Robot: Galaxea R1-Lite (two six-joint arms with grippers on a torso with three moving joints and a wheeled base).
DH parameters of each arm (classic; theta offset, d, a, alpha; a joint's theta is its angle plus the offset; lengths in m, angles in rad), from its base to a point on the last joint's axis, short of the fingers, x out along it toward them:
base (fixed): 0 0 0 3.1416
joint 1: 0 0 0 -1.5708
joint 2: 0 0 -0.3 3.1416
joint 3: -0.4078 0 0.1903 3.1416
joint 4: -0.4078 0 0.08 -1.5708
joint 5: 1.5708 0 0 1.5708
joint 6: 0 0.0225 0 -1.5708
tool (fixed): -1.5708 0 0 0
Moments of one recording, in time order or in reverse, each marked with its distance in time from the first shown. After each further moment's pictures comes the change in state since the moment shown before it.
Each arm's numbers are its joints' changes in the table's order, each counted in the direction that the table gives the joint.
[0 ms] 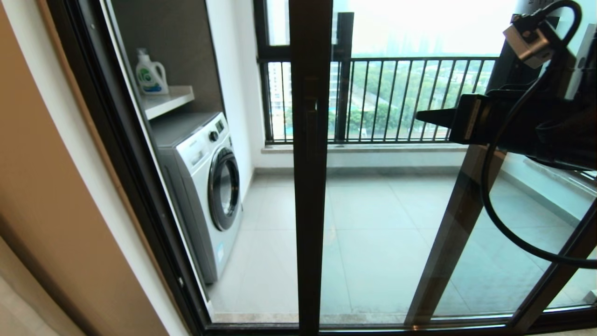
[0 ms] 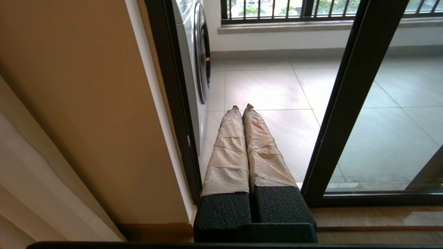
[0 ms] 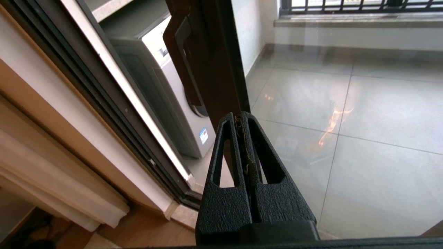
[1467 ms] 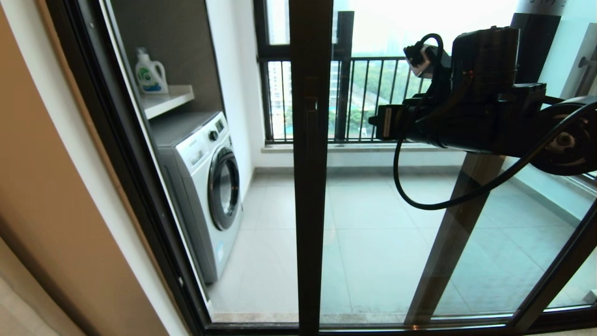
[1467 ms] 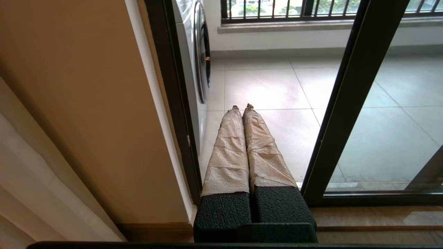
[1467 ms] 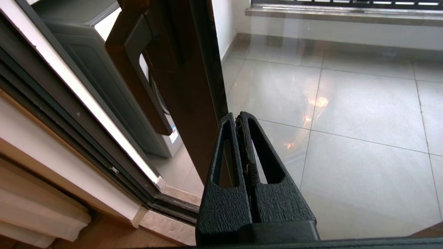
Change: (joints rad) left arm 0.000 0.000 0.000 0.000 0.000 0.000; right arm -0.053 -0.305 -0.281 -0.053 -0.160 -0.067
